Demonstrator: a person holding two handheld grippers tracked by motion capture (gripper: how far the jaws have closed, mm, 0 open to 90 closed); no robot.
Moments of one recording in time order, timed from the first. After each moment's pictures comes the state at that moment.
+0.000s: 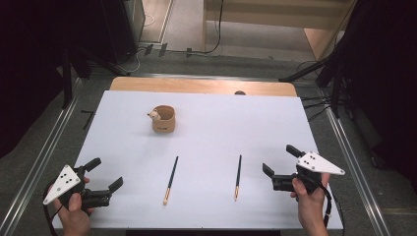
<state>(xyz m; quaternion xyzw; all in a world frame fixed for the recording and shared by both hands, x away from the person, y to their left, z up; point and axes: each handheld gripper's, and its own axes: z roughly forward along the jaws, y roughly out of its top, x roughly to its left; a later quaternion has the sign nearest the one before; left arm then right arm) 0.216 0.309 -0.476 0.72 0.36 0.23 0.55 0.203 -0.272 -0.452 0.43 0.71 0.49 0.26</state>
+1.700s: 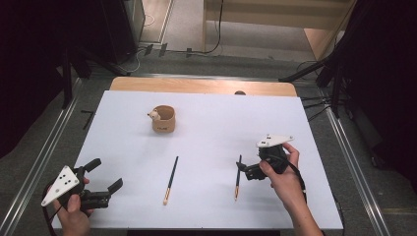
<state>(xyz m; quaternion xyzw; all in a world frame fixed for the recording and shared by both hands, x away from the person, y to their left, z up) 0.214 0.311 -0.475 0.72 0.35 0.22 0.56 0.260 -0.211 -0.448 0.43 0.82 0.35 0.14</state>
